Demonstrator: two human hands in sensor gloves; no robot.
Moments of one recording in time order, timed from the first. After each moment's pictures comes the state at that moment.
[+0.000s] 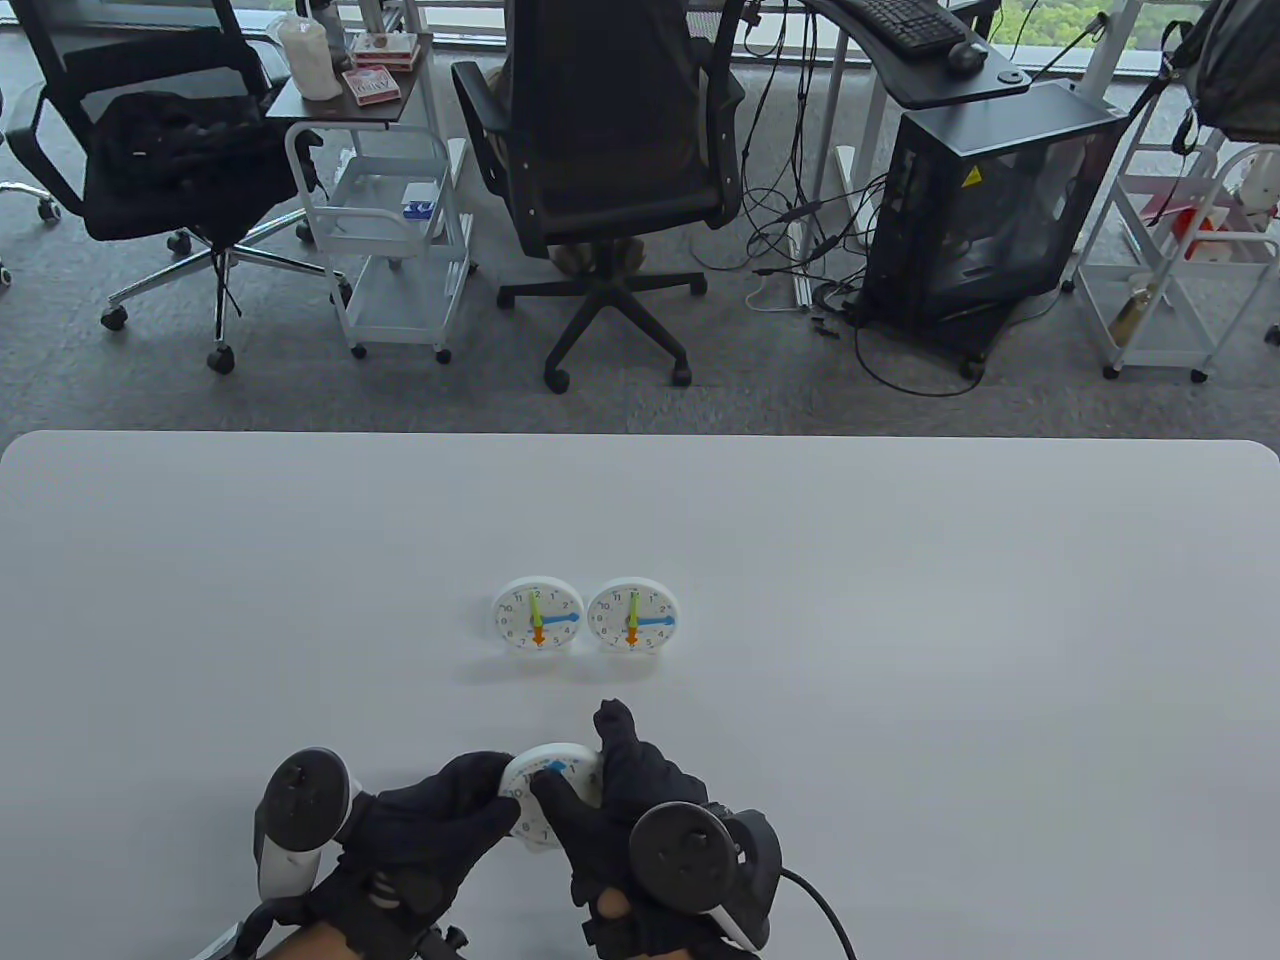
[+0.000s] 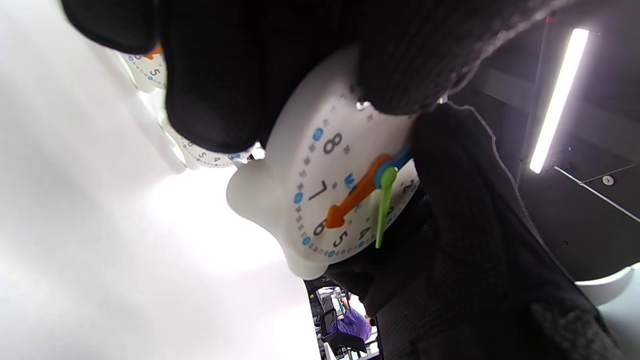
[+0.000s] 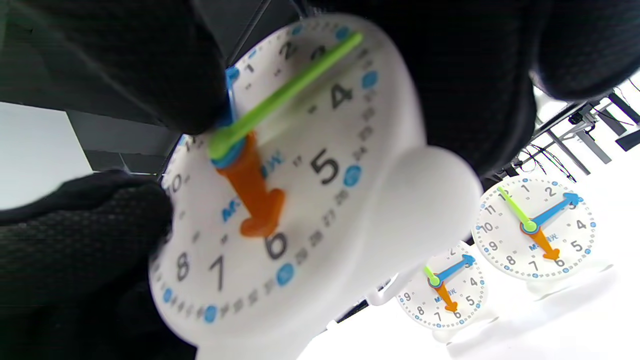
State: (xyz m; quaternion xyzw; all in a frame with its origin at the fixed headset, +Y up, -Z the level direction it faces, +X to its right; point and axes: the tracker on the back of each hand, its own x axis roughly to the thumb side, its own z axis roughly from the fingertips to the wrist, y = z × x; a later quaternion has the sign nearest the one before) left_hand -0.231 -0.713 -0.270 -0.07 -0.21 0.59 0.78; right_hand 0.014 -0.672 -0.245 0.13 -0.18 0.90 0.37
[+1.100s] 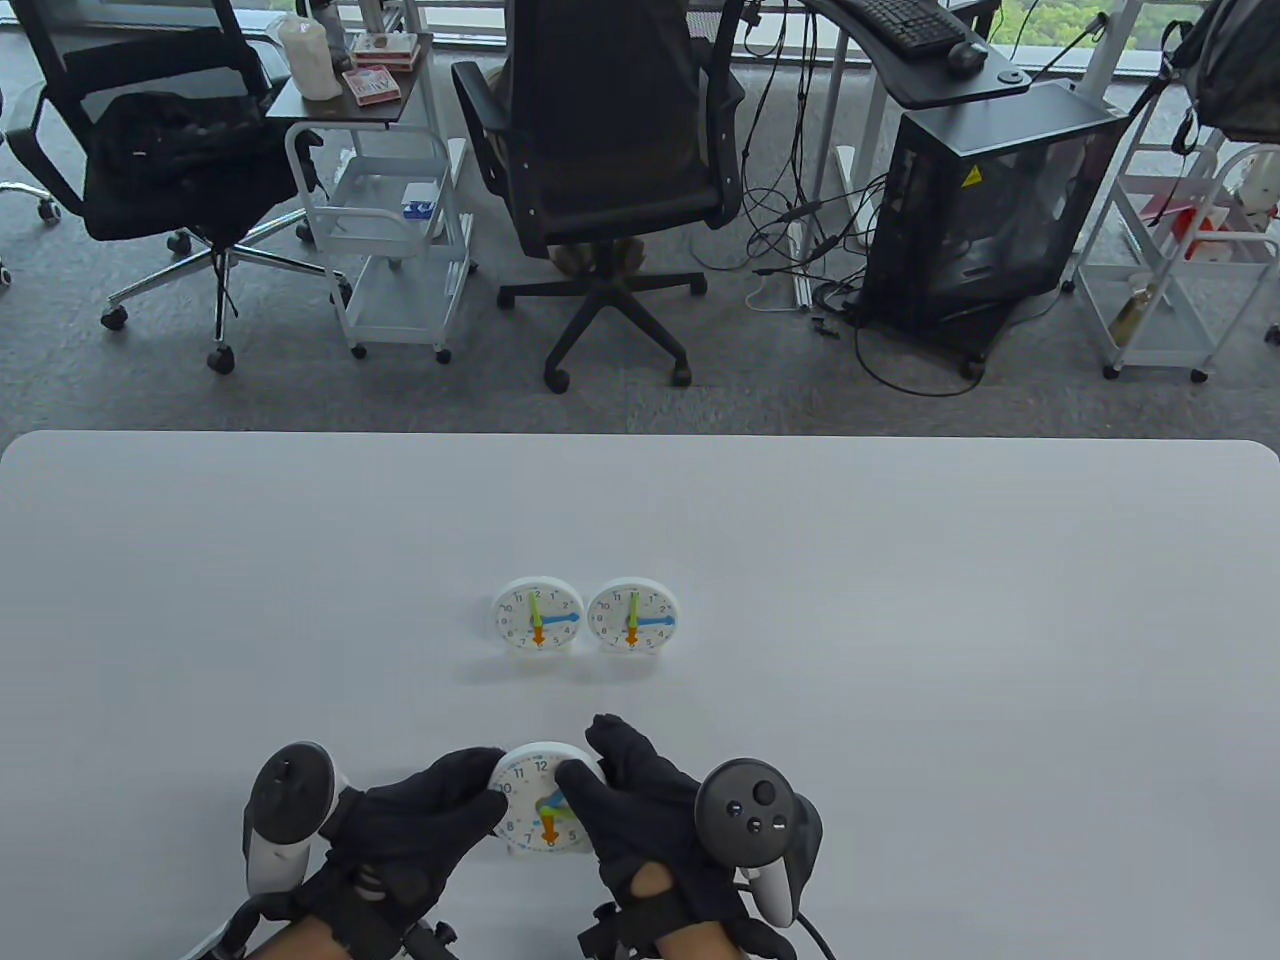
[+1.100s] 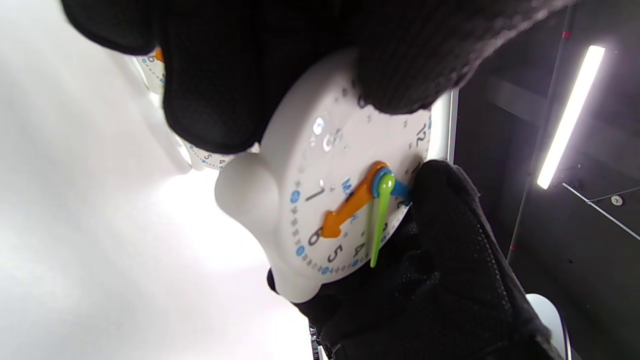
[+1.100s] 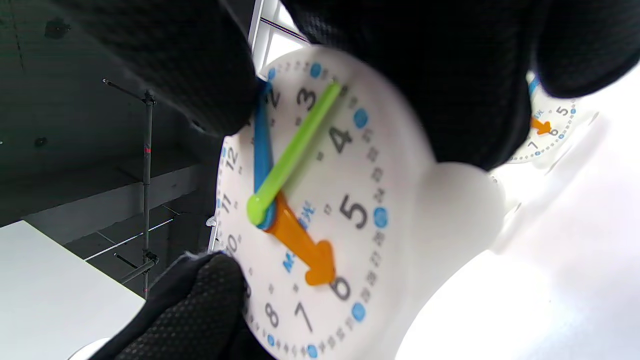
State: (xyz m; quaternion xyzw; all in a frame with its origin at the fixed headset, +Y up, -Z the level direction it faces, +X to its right) left_hand -0.241 -0.712 -0.272 -0.08 -0.19 0.61 0.76; right_hand 0.032 -0.690 -0.262 0.10 -0.04 0.82 0.56
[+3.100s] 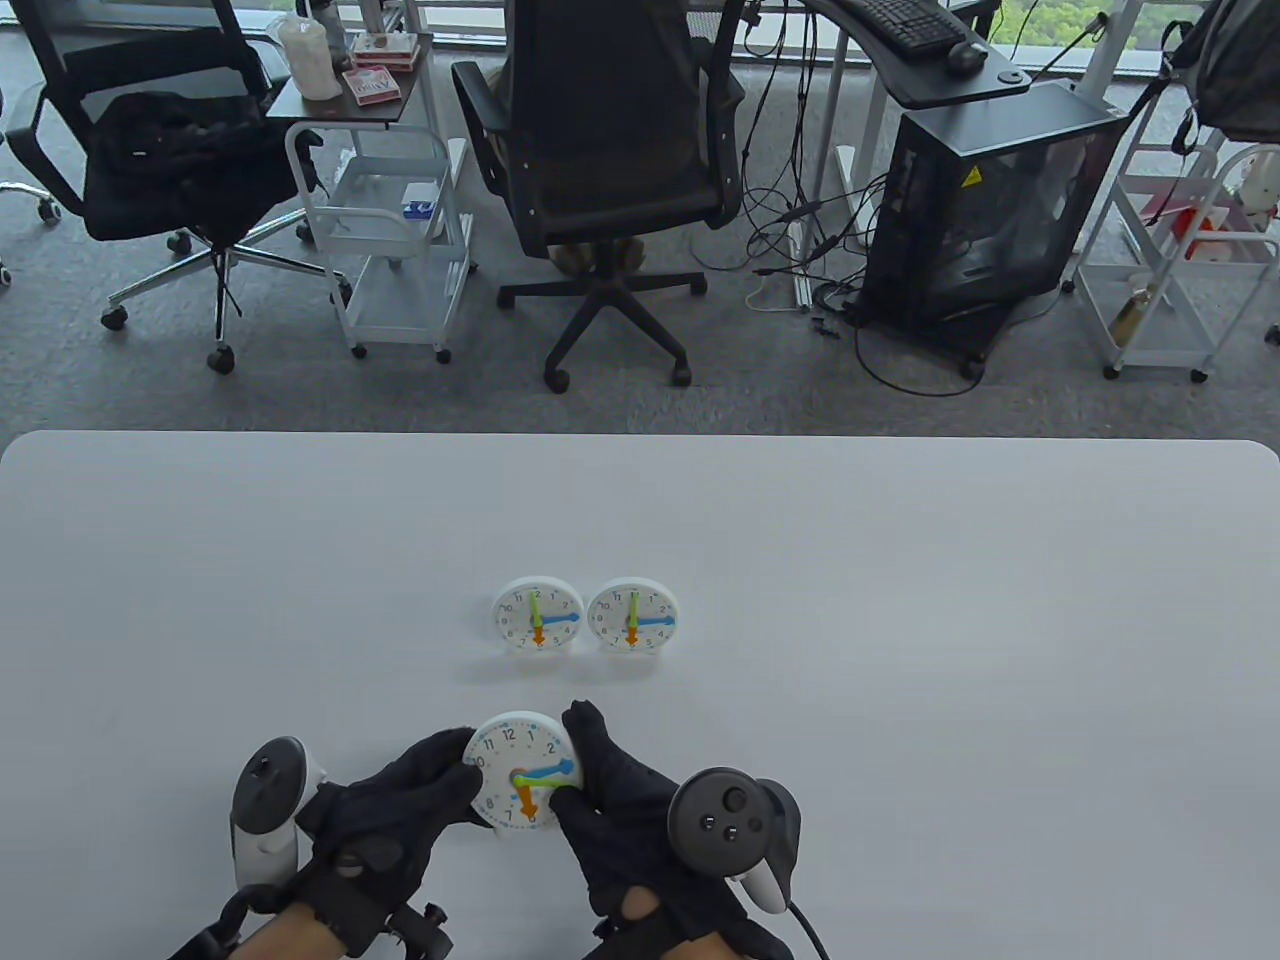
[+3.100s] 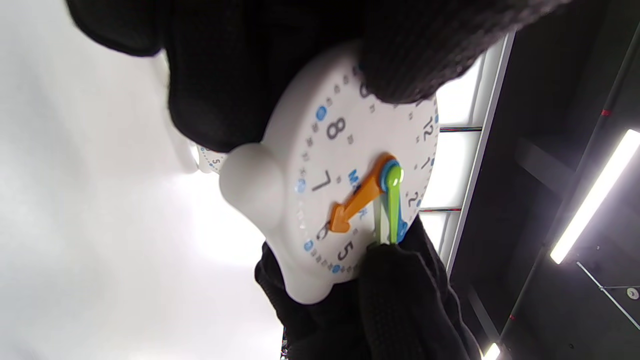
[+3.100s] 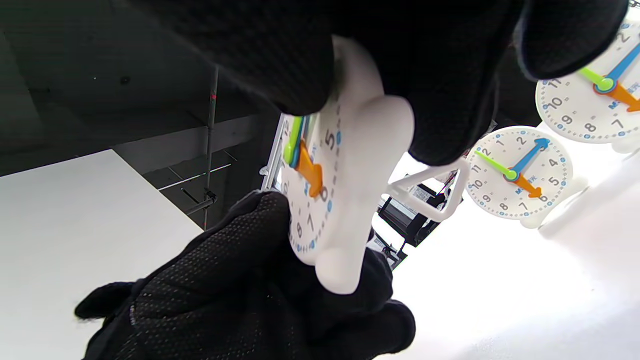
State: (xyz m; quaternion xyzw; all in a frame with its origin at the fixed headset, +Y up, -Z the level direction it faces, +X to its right) left_hand -0.252 -0.718 -0.276 -0.10 -0.12 0.69 0.71; right_hand 0.017 -0.680 -0.258 0.22 -0.05 0.83 0.50
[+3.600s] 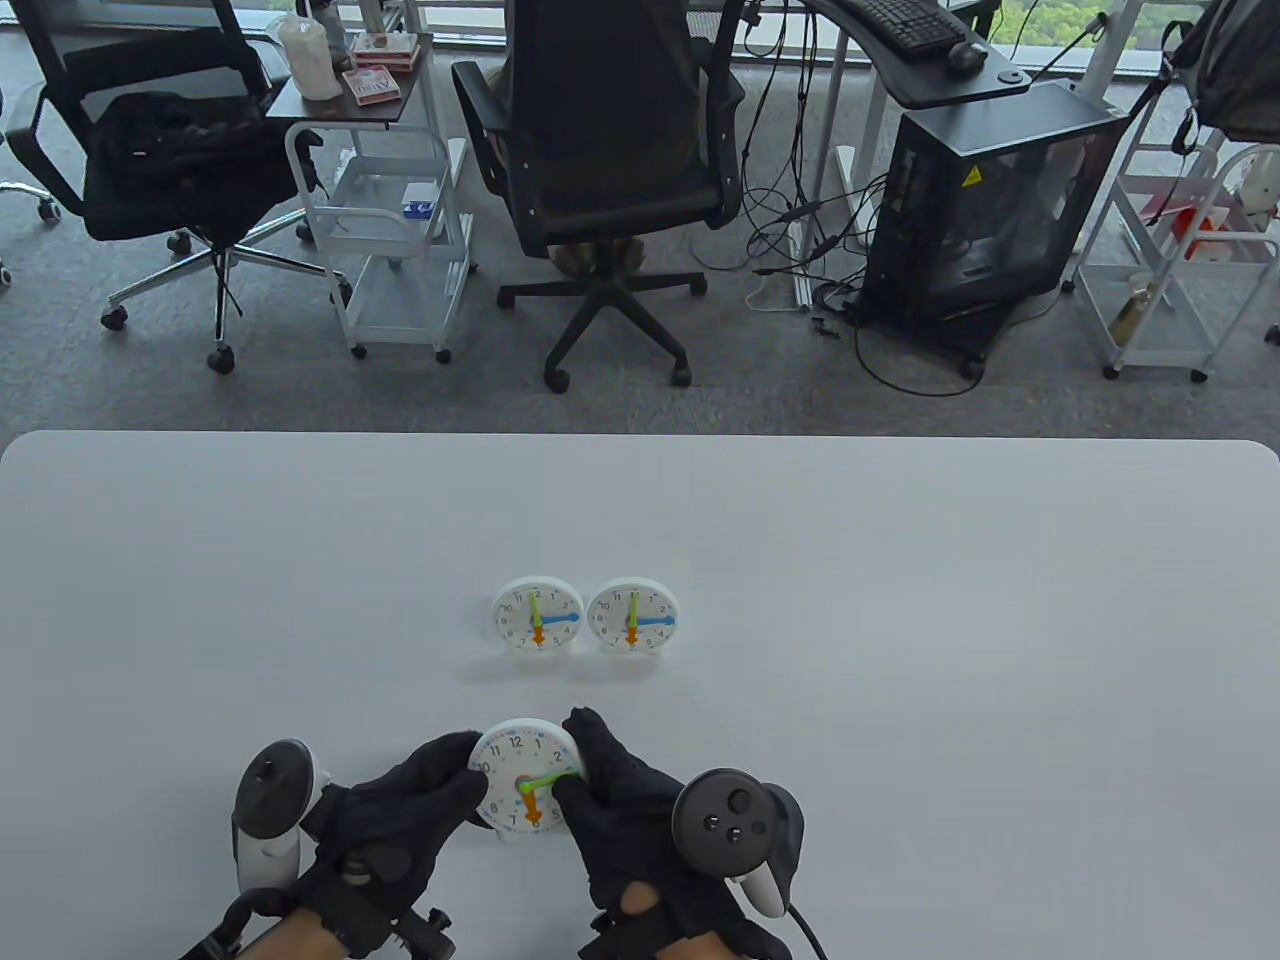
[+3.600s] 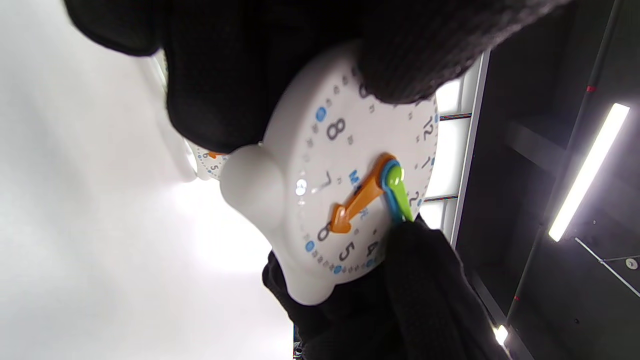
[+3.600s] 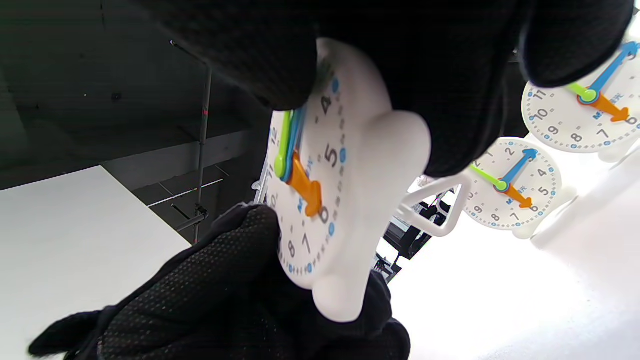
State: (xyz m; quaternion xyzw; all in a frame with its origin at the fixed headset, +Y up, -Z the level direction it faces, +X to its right) left_hand -0.249 -0.717 -0.274 -0.08 -0.14 0.66 0.73; right_hand 0.019 -0.681 -0.257 0.19 -0.06 0.83 0.51
